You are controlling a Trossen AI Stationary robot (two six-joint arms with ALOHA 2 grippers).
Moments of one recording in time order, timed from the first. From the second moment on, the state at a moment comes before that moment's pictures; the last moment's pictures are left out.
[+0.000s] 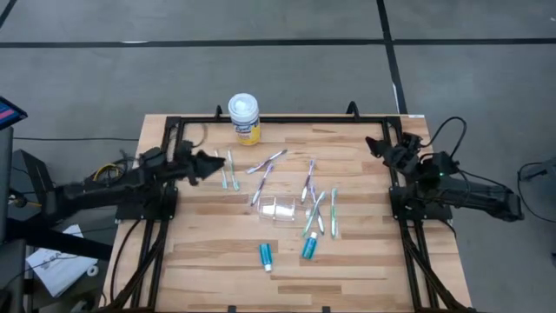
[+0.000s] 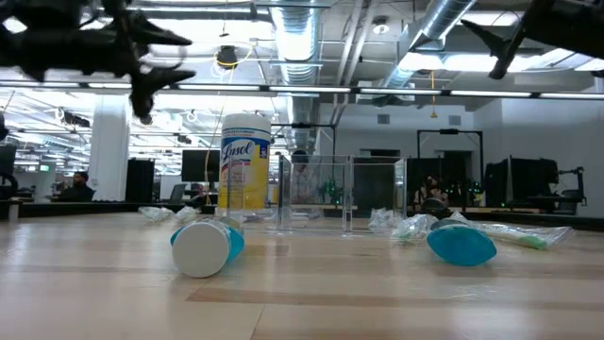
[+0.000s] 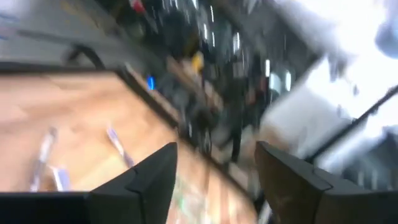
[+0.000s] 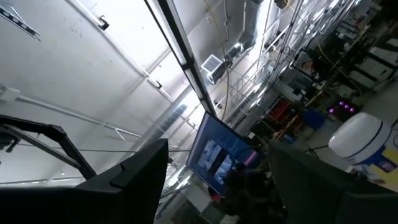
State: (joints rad) left arm 0.33 0.52 0.20 0.35 0.20 -0.73; right arm -0.27 0.26 0.16 0.63 0.08 0.93
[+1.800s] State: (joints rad) left arm 0.11 1.12 0.99 -0.34 0.03 0.03; right arm 0.64 1.77 1.49 -1.01 0.27 2.17
